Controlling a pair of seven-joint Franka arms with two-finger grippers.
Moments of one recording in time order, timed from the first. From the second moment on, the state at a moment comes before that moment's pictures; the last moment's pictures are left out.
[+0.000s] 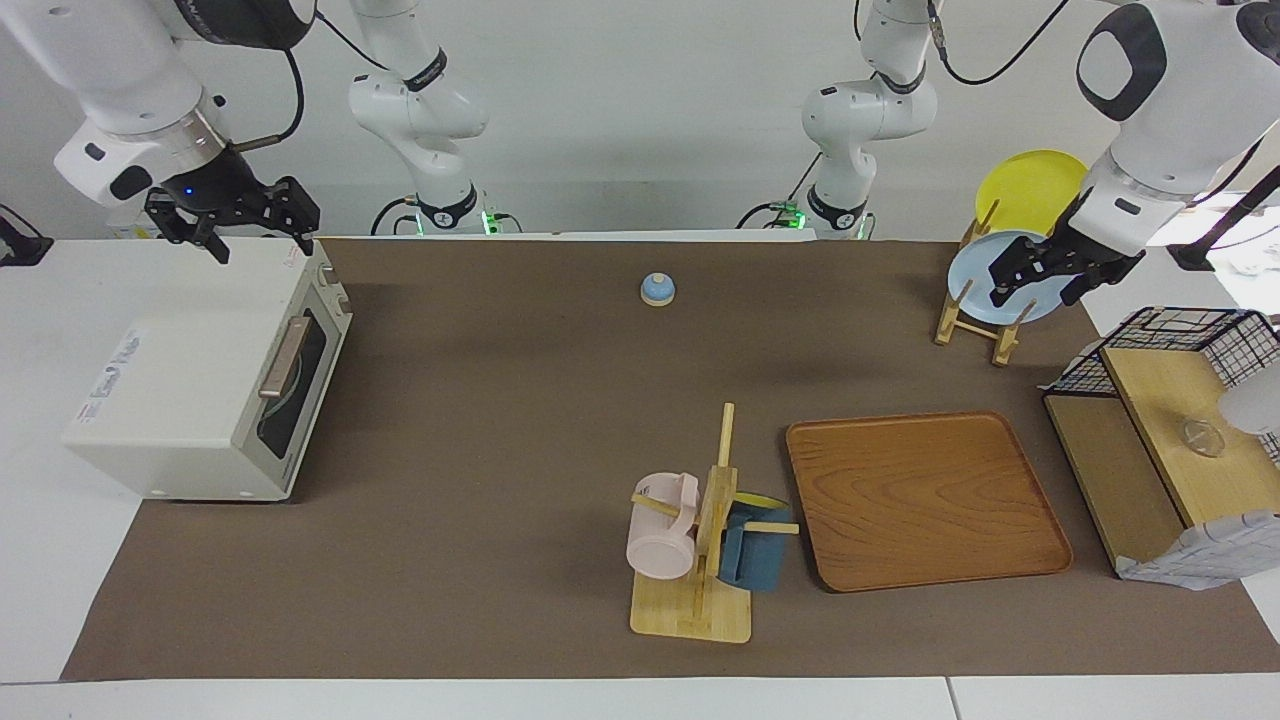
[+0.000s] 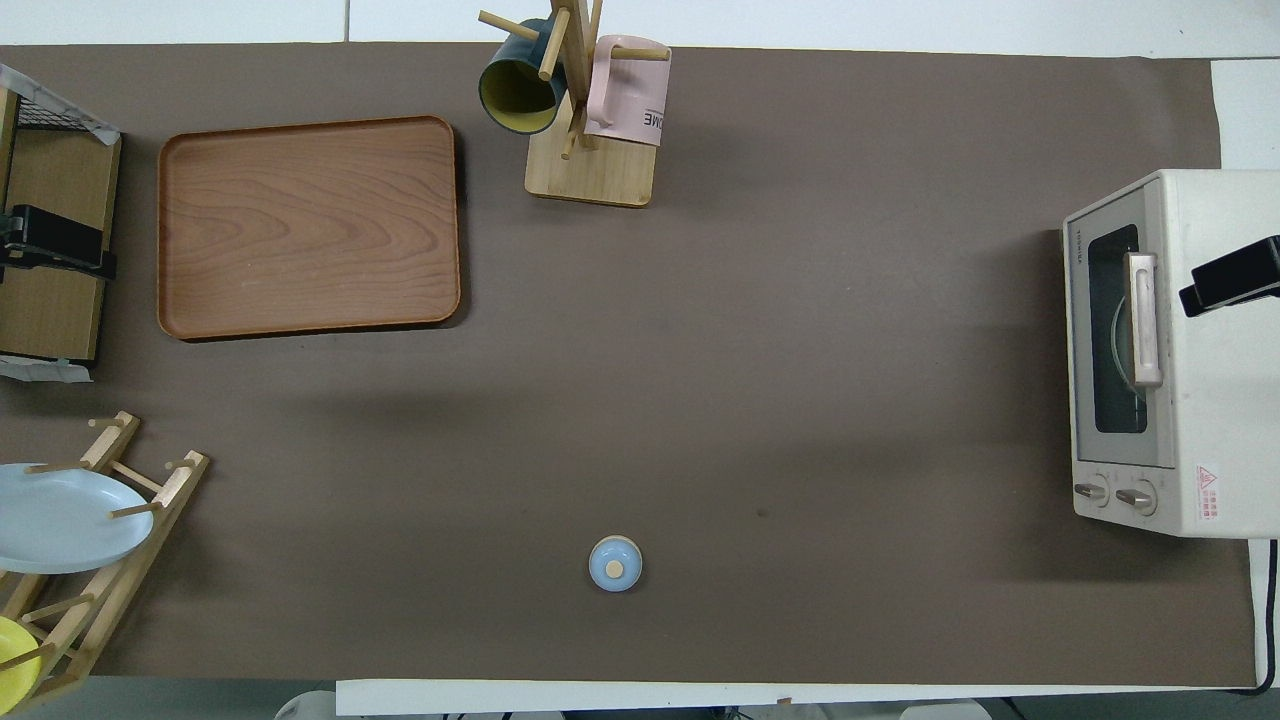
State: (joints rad) left arm 0.04 0.01 -0.08 -1.62 -0.02 1.59 0.04; right arm -0.12 0.03 0.05 -1.46 -0.04 1.37 -0.20
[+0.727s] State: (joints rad) left arm 0.04 0.01 -0.08 -1.62 -0.02 1.59 0.04; right arm -0.12 0.03 0.05 -1.47 -0.04 1.39 -0.21
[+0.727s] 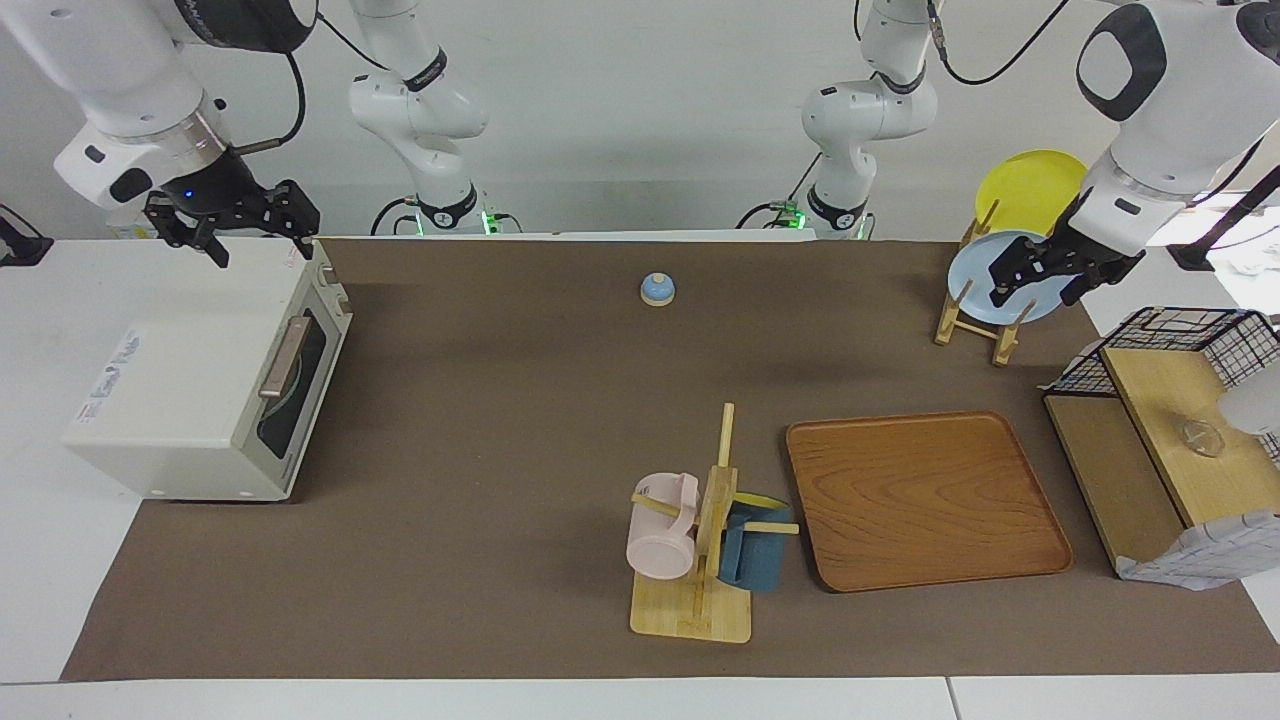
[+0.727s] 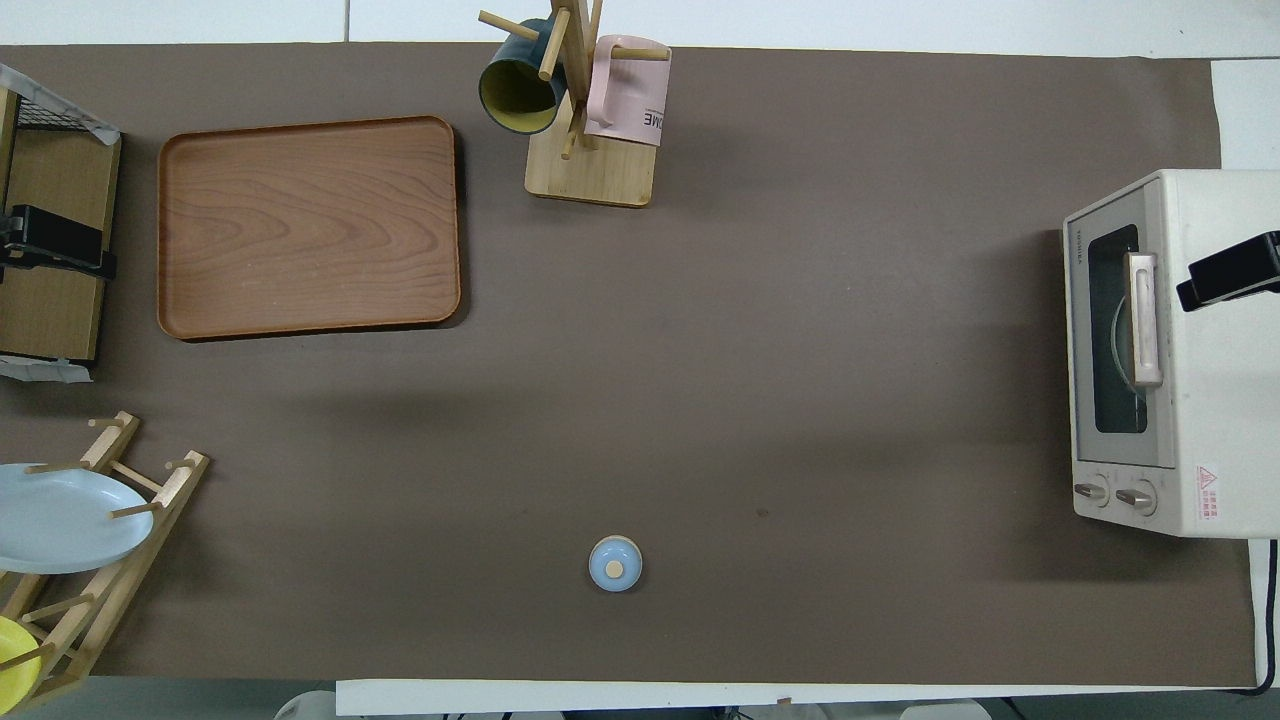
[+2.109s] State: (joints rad) left arm 0.04 0.01 -0.08 -1.62 -0.02 1.59 0.04; right arm -0.14 0.05 0.05 -1.88 -0.19 1.76 -0.17
